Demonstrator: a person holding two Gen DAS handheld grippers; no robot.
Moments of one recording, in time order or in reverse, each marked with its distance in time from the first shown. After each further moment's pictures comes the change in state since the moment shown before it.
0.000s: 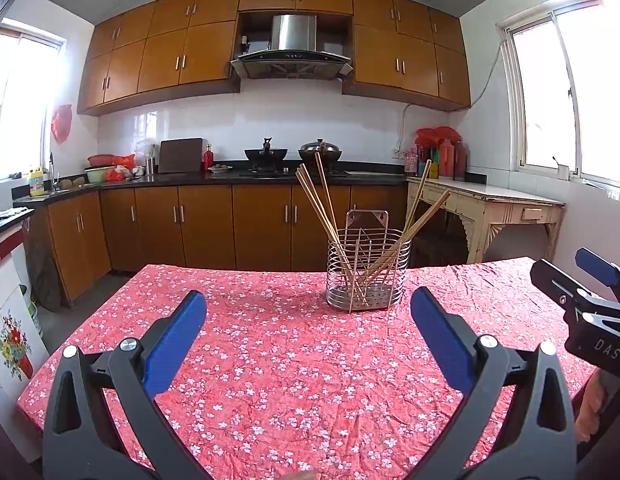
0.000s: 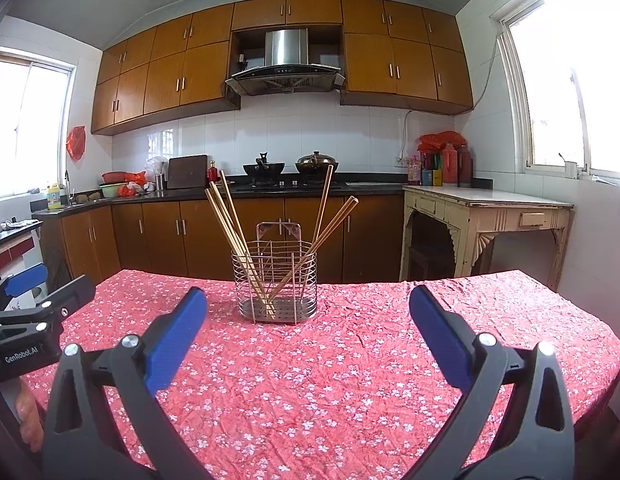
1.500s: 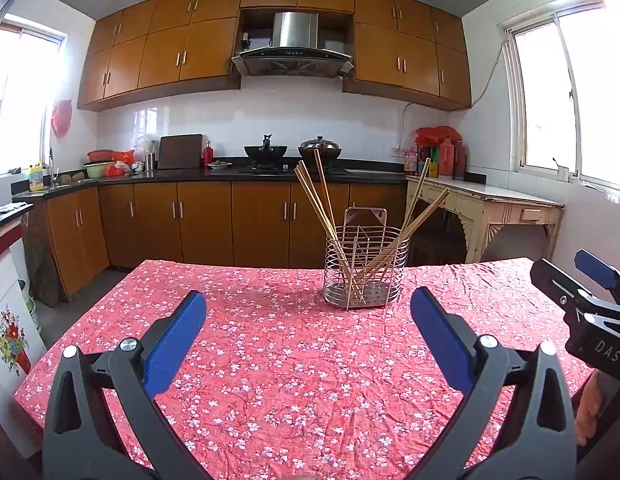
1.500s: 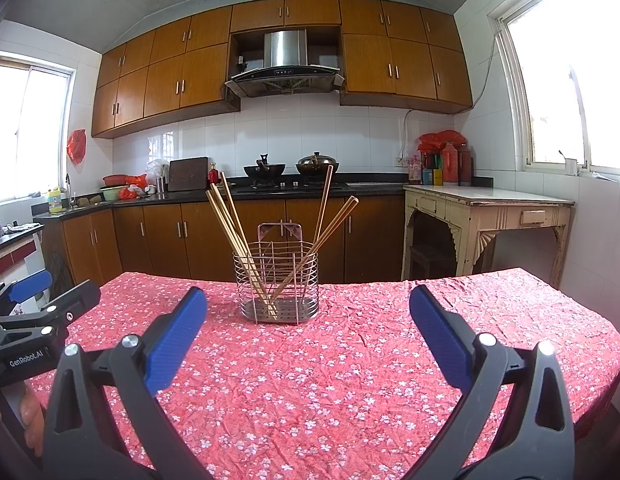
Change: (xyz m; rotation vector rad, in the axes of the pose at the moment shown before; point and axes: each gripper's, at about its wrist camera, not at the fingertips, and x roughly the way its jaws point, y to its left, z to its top) left arm 0.001 -0.002 -0.001 -0.010 0.006 -0.002; right arm -0.003 0.002 0.001 0.009 -0.006 0.000
